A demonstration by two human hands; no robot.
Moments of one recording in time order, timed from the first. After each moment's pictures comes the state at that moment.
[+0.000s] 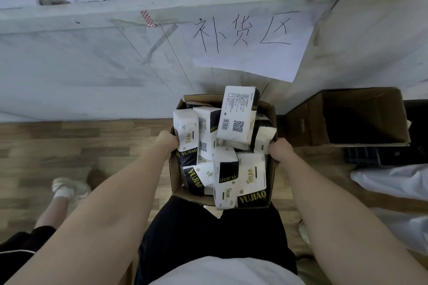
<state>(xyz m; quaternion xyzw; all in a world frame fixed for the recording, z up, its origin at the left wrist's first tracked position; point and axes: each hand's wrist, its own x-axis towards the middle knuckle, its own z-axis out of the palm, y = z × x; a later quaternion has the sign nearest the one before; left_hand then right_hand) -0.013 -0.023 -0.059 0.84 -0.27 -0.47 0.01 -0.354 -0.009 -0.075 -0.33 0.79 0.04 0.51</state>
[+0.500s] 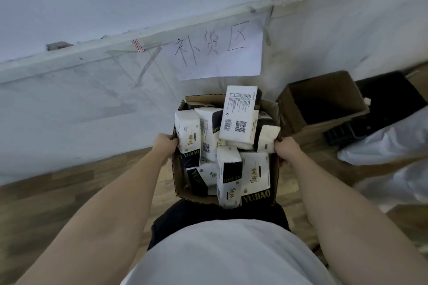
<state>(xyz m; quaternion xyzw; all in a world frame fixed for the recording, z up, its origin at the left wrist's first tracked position) -0.003 -0.013 -0.008 0.77 -0.44 -0.46 0.05 -0.366 0.080 -0.002 -0.28 0.84 -0.07 0.46</state>
